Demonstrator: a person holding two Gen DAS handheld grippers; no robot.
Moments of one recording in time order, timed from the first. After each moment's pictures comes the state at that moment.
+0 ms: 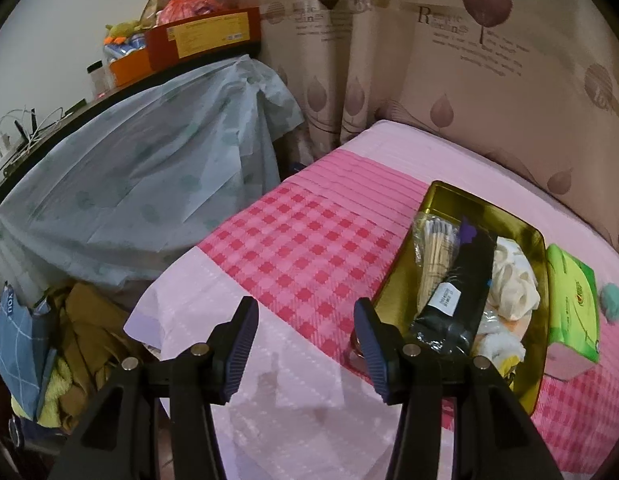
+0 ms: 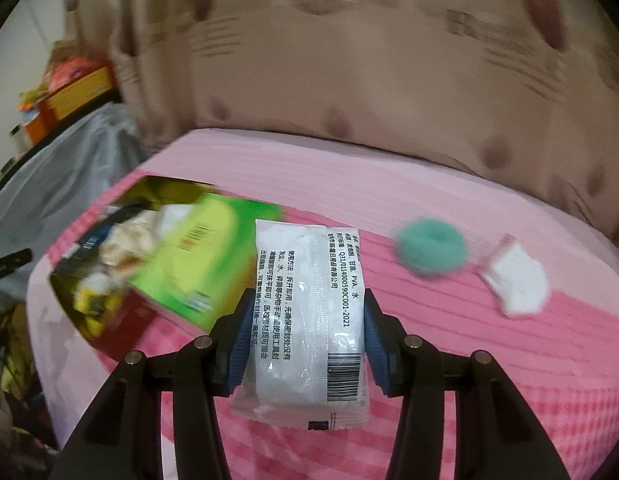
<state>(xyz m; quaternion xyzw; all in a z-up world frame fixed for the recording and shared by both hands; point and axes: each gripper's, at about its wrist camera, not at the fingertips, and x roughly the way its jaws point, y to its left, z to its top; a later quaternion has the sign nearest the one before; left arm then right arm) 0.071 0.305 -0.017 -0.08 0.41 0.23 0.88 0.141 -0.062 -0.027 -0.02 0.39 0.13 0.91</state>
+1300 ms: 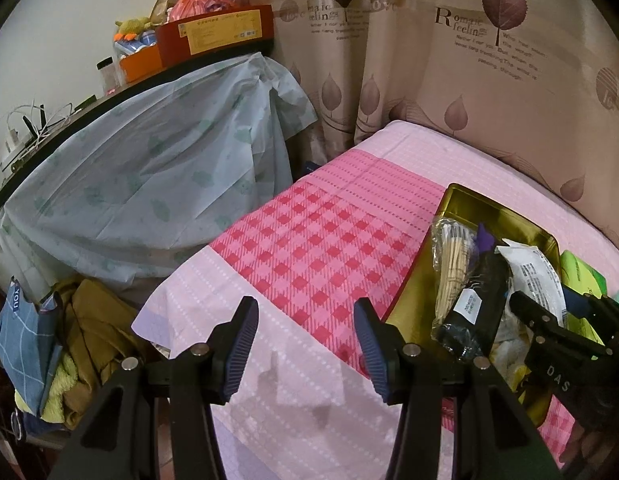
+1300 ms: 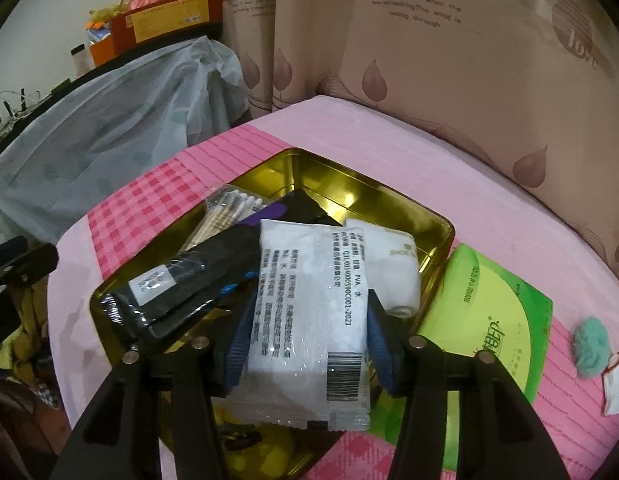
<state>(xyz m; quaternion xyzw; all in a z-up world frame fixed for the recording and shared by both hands) 0.073 0.313 -0.019 -0.08 0.41 0.24 0.88 0.176 0.140 -0.054 -0.11 0.41 0.25 0.87</state>
